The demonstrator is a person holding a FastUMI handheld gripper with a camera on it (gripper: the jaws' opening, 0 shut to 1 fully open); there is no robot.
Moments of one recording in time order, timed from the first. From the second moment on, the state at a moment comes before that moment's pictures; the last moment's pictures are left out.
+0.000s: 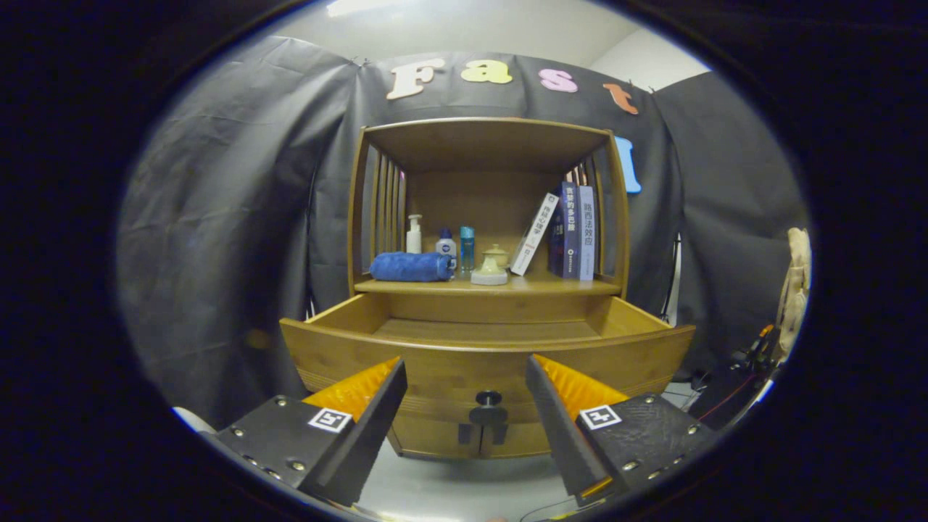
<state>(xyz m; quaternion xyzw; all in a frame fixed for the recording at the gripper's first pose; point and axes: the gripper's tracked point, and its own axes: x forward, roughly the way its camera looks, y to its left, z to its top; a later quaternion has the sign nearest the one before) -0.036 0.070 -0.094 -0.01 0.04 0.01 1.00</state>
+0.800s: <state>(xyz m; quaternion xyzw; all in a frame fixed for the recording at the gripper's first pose) 0.031 0.022 -0.120 0.04 0.05 -0.03 1.00</state>
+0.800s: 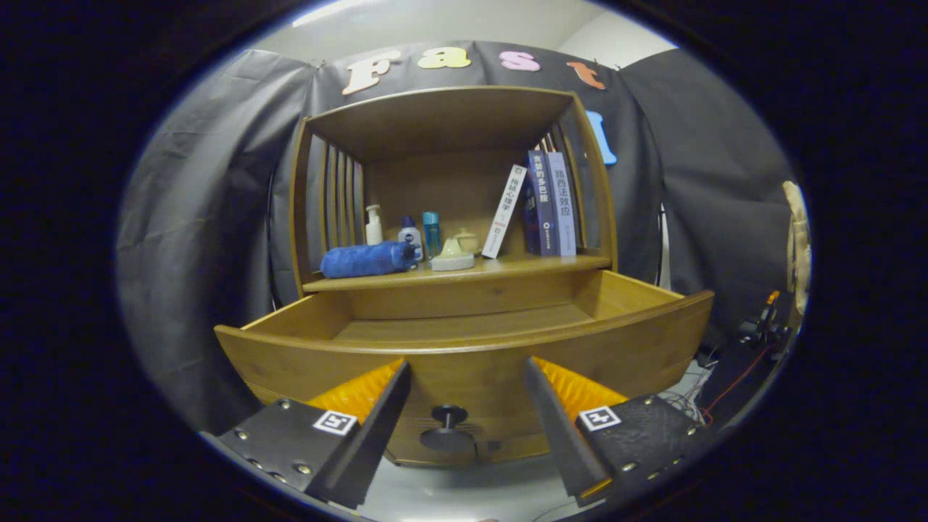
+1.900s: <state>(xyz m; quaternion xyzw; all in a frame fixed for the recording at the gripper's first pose) 0.092 0.016 -0.114 0.05 0.06 -0.02 1.00</state>
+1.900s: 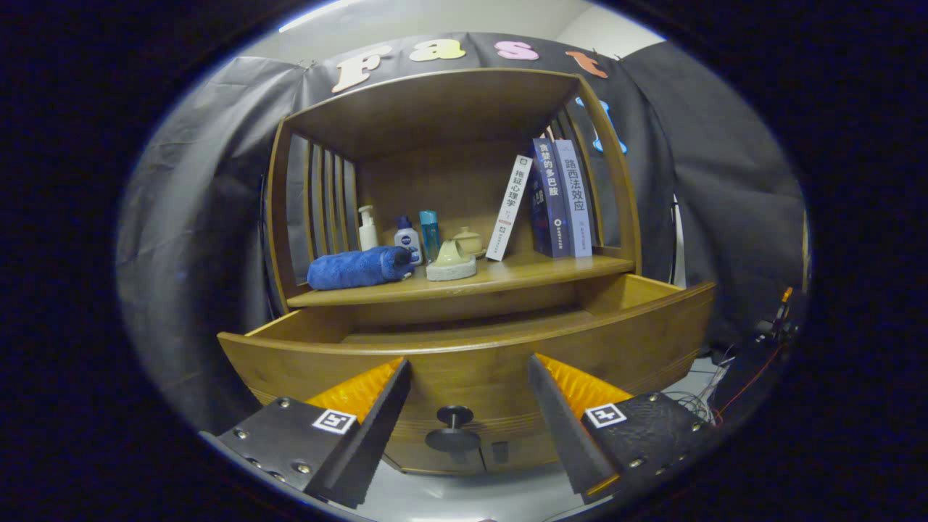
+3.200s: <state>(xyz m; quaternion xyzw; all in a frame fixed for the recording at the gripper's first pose) 0.205 0.018 -0.124 0.01 0.07 -0.03 1.00</state>
